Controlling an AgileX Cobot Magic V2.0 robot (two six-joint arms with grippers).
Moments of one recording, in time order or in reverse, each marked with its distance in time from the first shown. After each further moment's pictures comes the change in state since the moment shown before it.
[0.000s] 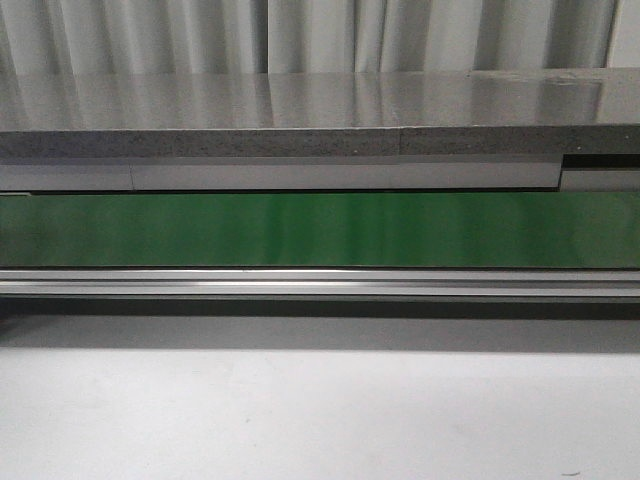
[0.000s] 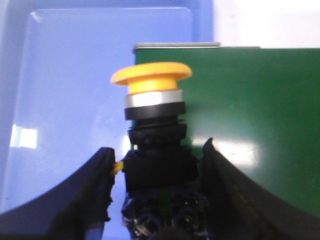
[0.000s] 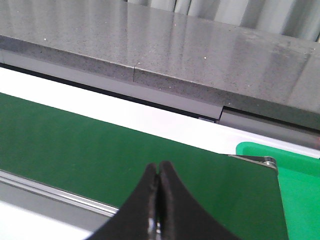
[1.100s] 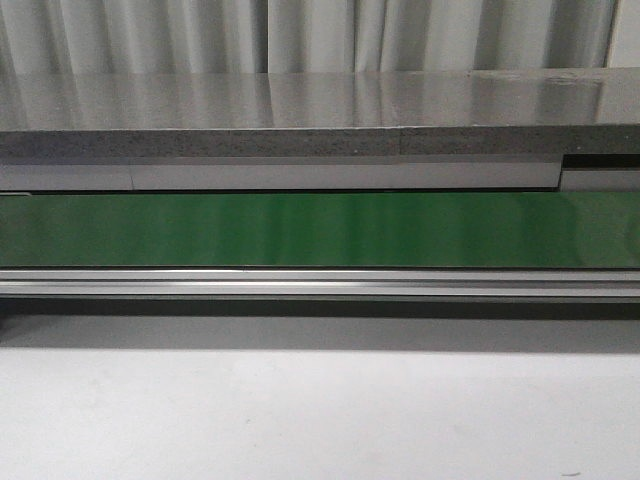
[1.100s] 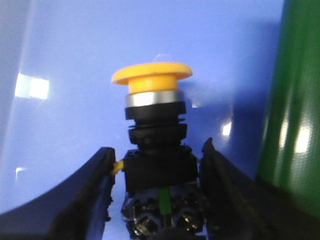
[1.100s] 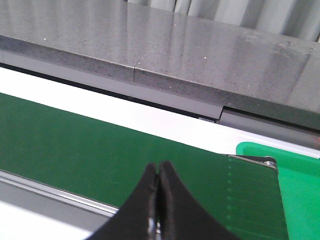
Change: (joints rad) left arm 0.174 0.319 0.002 0.029 -0.182 0.023; right arm 0.000 0.000 0.000 0.000 0.000 0.000
